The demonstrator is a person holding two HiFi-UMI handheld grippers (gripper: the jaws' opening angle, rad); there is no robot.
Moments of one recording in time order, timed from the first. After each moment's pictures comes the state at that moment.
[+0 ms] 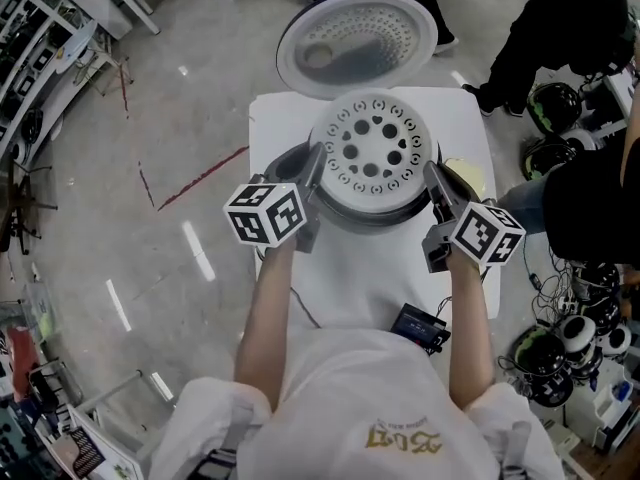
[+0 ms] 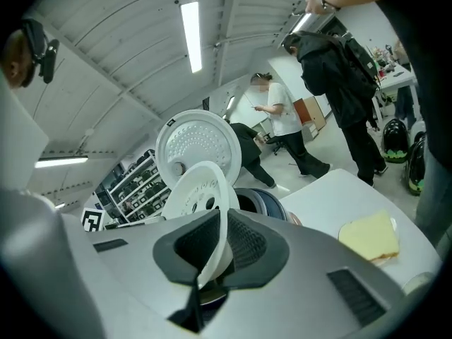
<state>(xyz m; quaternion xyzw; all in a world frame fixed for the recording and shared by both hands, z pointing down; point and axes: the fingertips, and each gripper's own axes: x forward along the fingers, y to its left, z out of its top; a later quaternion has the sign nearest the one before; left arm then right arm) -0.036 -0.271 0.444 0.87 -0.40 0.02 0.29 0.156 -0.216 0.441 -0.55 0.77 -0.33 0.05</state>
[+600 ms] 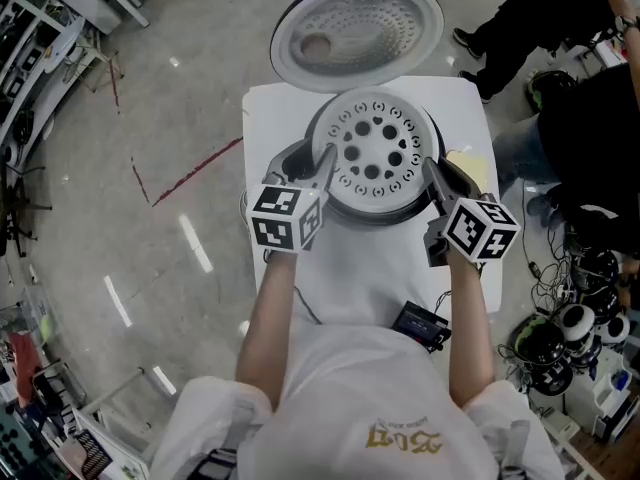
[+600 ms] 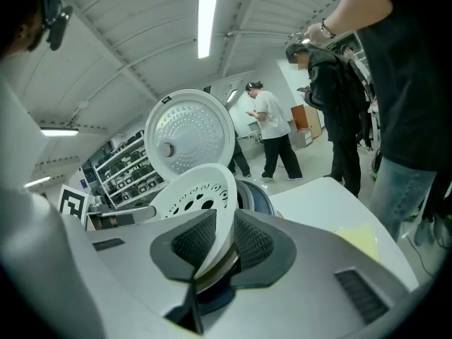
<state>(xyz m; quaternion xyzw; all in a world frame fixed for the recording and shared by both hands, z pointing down) -0.022 -0.274 0.461 0.88 -0.41 0.12 0.19 0.158 -0.226 0.461 -0.58 0.76 -0.30 -0.03</state>
